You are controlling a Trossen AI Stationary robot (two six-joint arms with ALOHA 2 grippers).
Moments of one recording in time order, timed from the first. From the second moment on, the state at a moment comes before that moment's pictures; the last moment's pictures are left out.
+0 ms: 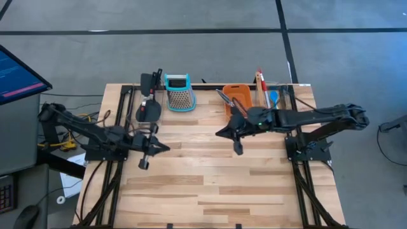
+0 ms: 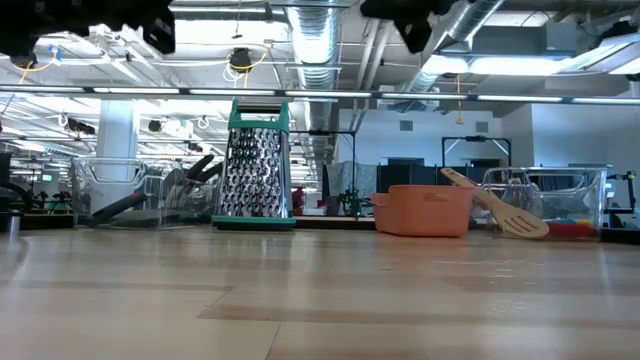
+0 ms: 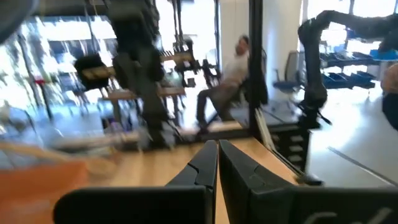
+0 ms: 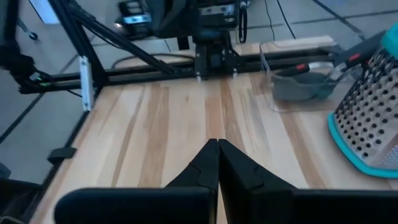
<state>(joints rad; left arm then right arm) -0.31 0.77 0.24 0.63 -0.15 0.06 0.06 1.29 1.00 -0.11 0.00 0.12</state>
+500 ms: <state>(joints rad) -0.21 0.34 0.24 0.41 -0.15 0.10 0.15 1.06 1.00 -0.22 0.16 0.07</state>
